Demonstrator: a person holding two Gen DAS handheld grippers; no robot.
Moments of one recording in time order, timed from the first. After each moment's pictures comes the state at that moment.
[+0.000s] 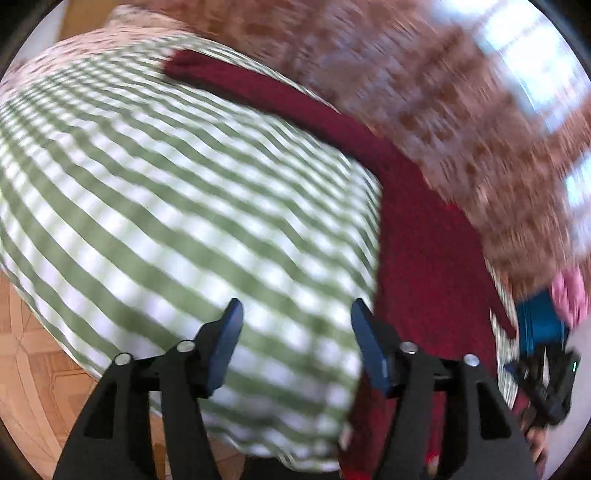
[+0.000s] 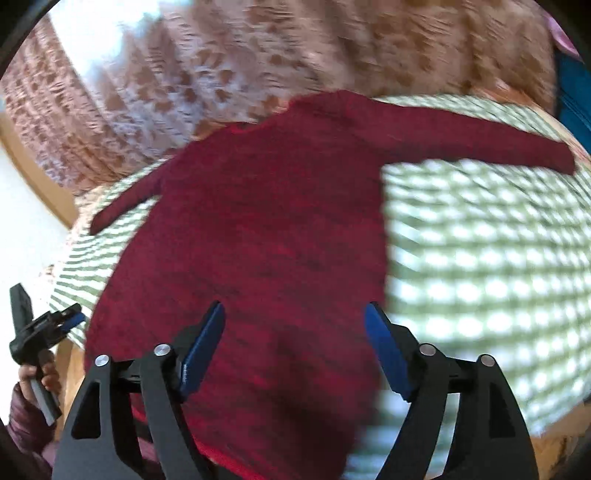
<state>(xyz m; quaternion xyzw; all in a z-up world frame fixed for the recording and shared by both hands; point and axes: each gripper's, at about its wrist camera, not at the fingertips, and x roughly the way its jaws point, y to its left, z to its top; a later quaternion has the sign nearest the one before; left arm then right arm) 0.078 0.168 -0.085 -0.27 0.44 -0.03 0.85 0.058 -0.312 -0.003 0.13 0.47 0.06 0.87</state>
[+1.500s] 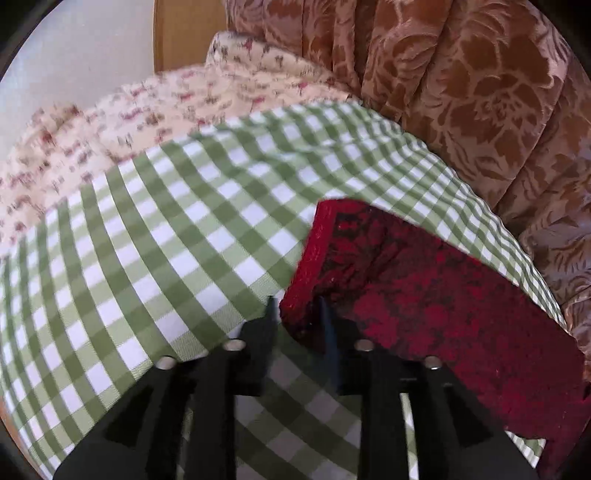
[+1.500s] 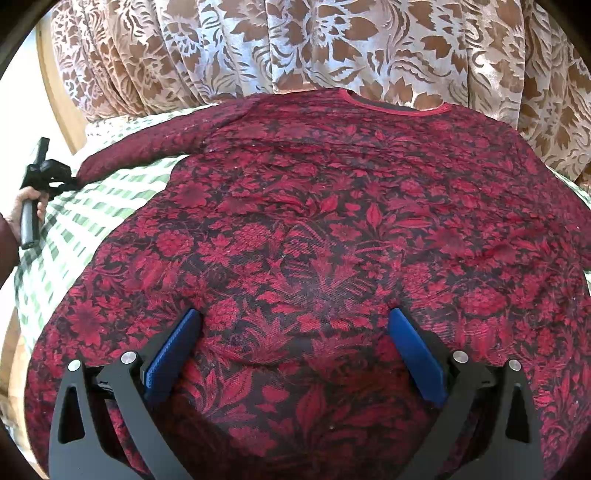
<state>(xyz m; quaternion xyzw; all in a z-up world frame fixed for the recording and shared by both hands) 0.323 0.368 -0.105 -0.21 0.43 0.23 0.85 0.162 -0.169 -0.081 0.00 0.47 0.09 0.88</state>
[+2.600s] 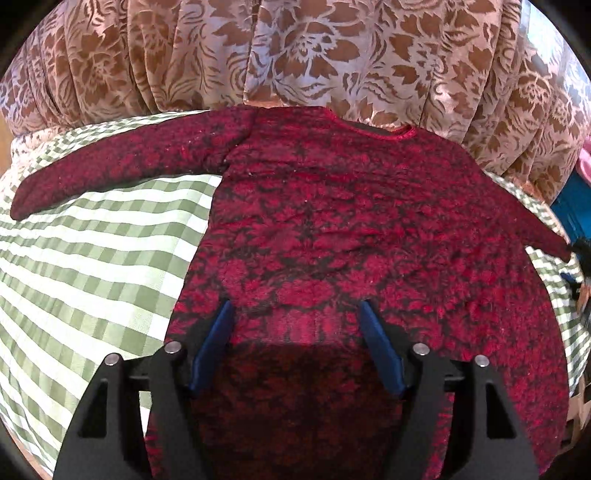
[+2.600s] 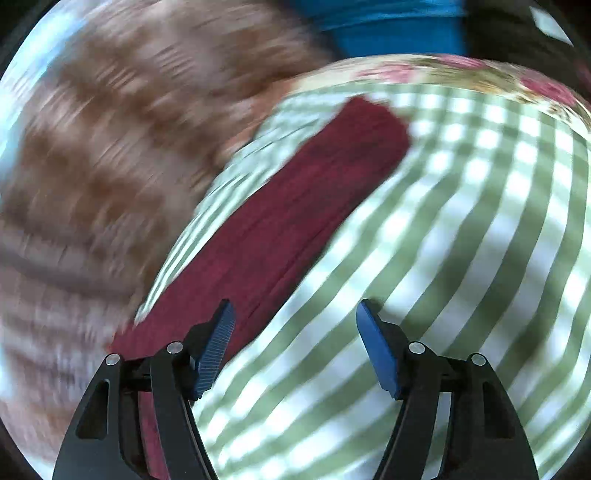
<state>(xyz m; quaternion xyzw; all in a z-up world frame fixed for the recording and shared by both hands) 0.168 -0.050 -0.085 -0.01 0.44 -0.09 0.89 0.104 -0.665 -0.056 0.46 0.30 -0.28 0.79</state>
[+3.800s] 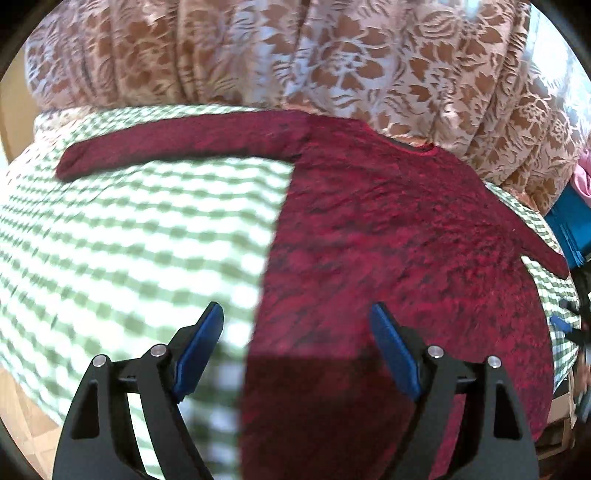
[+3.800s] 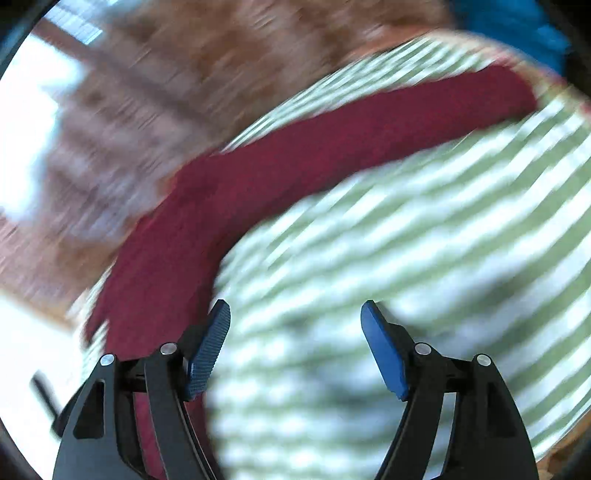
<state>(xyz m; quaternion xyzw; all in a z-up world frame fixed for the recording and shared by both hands) 0.110 0.026 -0.065 -0.04 0.45 -0.08 0.89 0.029 -0.482 -0.037 0.32 0.46 0.01 0.83</state>
